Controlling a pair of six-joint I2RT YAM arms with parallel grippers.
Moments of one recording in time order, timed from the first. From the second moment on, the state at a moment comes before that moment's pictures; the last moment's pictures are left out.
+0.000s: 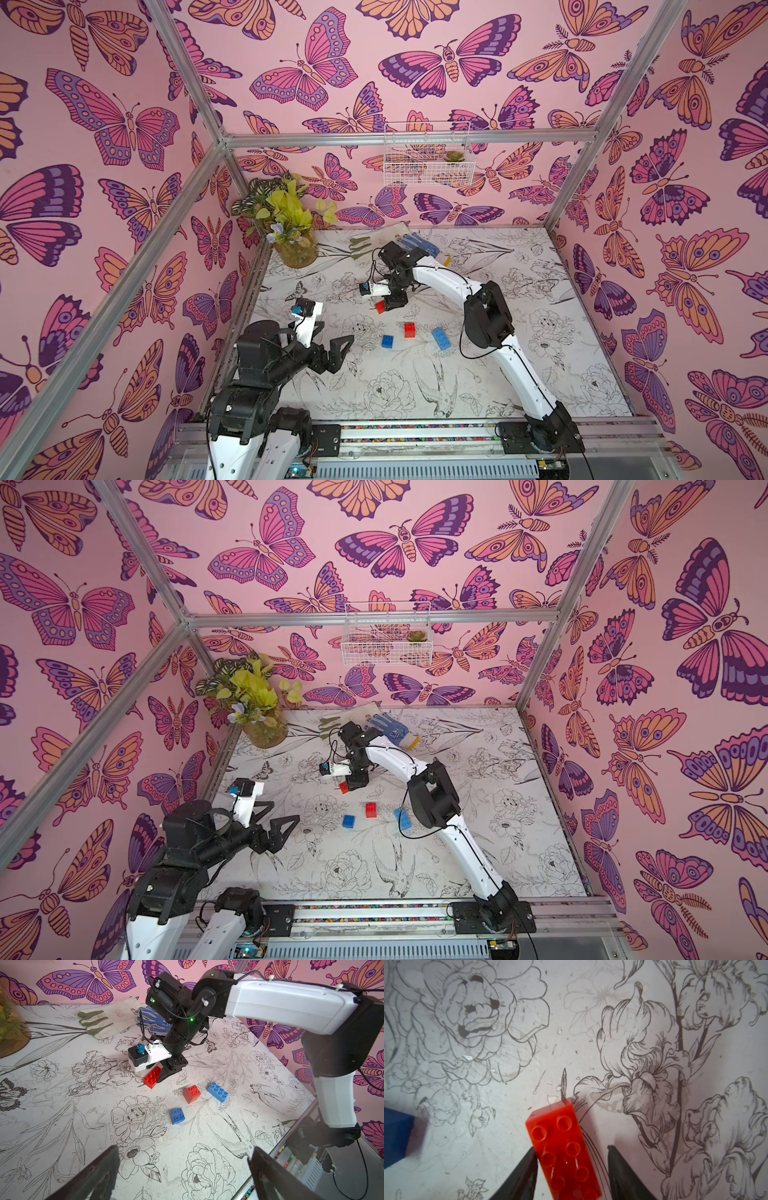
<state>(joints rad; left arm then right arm) -0.11 0.47 0.79 -0.84 0.53 -0.05 0.72 2.54 2.29 -1.03 -0.28 -0.99</state>
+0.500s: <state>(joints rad) -0.11 0.47 0.79 -0.84 0.53 -0.05 0.72 2.54 2.29 -1.05 -0.29 -0.99</state>
